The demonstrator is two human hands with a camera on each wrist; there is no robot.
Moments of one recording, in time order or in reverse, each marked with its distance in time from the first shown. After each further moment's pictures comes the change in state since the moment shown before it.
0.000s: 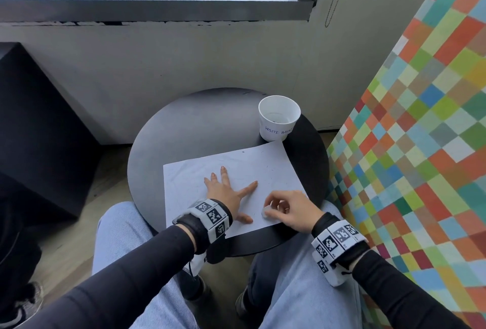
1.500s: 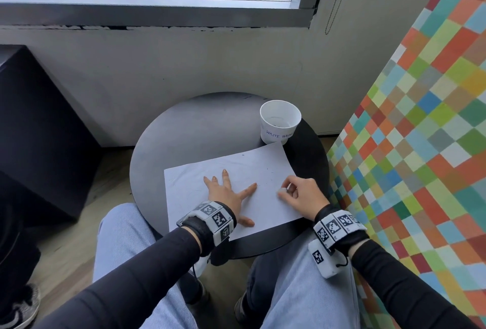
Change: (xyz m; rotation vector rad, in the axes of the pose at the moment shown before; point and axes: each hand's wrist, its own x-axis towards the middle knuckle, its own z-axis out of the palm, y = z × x) left_hand -0.002 0.001 -0.005 0.053 -0.015 -0.029; right_hand 0.020 0.012 -0.019 -0.103 0.190 0.117
